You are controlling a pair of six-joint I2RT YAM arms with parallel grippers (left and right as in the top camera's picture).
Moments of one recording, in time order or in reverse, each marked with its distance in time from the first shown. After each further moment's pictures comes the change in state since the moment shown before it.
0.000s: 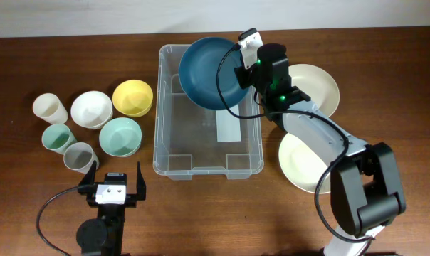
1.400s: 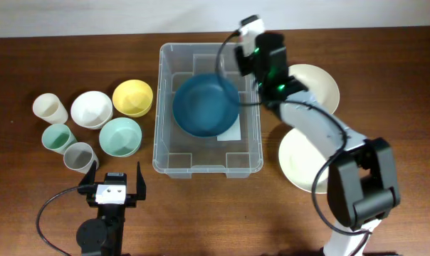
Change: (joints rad) left arm 0.000 0.000 0.000 0.000 0.000 0.000; right arm -0.026 0.050 0.144 -0.093 0.107 0.016
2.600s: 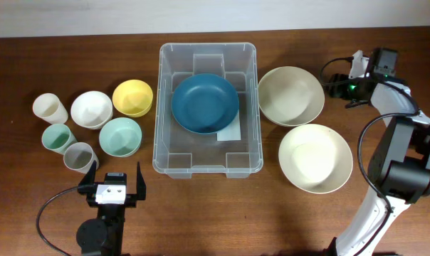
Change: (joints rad) left arm 0.000 0.000 0.000 0.000 0.000 0.000; right arm -0.618 0.206 0.085 -0.543 -0.417 0.116
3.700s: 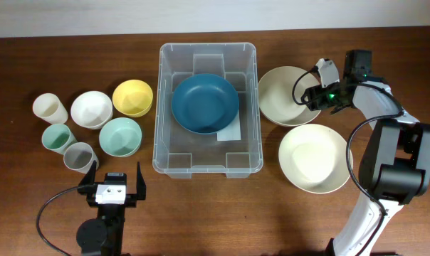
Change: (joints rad) left arm 0.000 0.000 0.000 0.000 0.000 0.000; right arm 0.113 -0.042 -0.059 -0.084 -0.062 -0.367
